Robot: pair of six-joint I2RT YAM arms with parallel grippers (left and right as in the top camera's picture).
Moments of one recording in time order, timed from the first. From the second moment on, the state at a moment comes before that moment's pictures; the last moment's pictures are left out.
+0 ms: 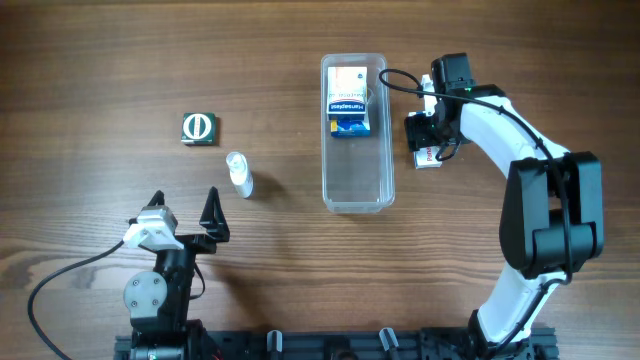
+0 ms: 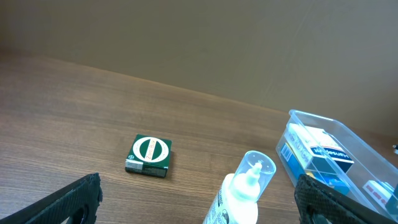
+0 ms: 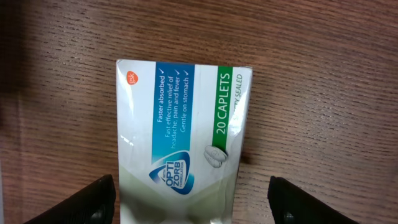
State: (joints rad) left arm 0.05 0.01 0.01 -0.07 0.10 -0.26; right arm 0.13 1.99 1.32 -0.65 0.03 -0.04
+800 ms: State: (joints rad) left arm 0.05 0.01 0.01 -0.07 0.10 -0.26; right arm 0.13 1.99 1.27 -0.60 0.02 -0.03
